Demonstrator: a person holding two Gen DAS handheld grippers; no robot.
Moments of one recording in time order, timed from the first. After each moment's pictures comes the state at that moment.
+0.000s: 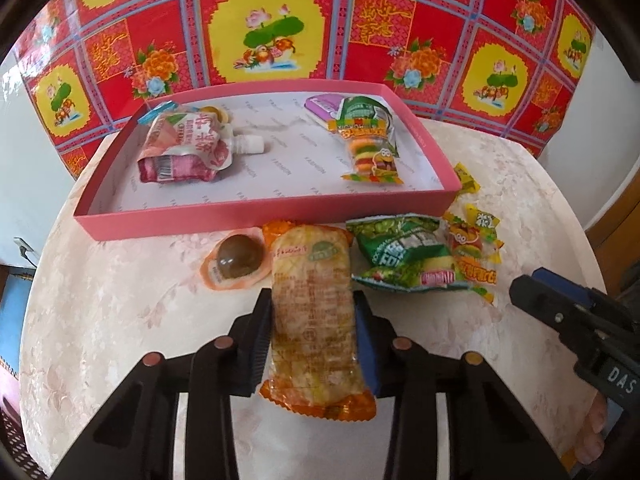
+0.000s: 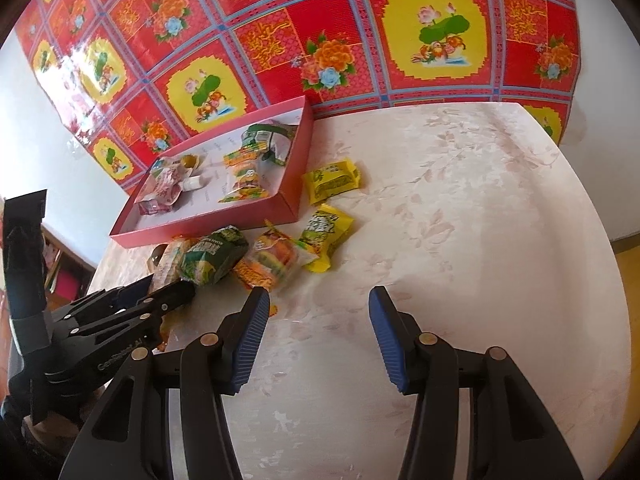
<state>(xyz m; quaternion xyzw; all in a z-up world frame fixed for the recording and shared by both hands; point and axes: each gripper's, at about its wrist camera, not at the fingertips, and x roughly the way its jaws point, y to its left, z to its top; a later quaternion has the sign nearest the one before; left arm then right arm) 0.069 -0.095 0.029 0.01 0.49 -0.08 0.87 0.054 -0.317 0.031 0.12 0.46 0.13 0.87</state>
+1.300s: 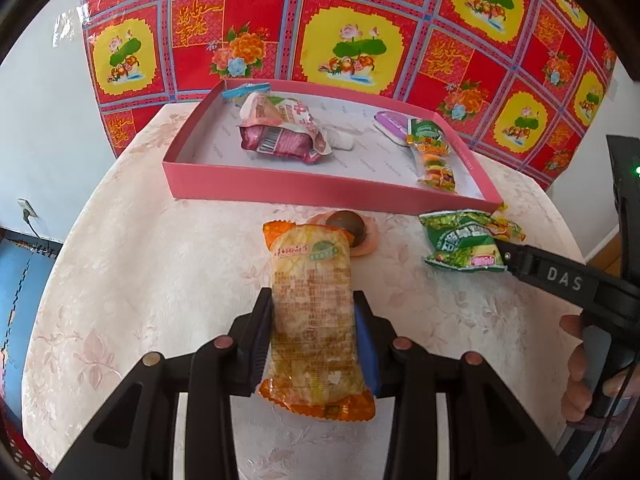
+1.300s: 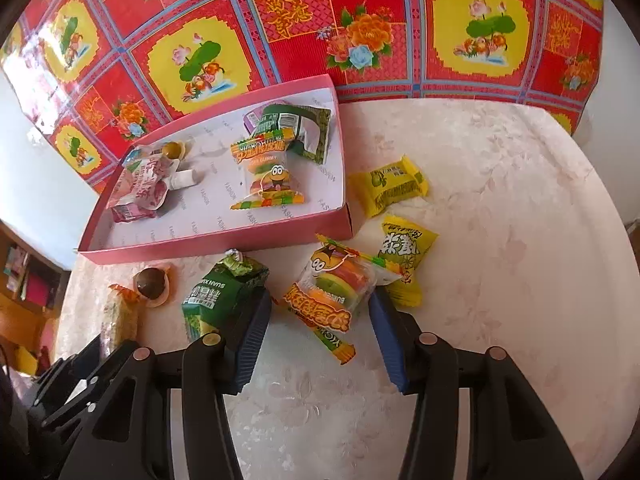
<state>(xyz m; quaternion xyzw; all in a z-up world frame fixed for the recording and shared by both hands) 0.048 -0.021 0.031 -0.05 0.47 -0.06 0.88 0.090 -0.246 0.022 0.09 0.49 0.06 0.86</state>
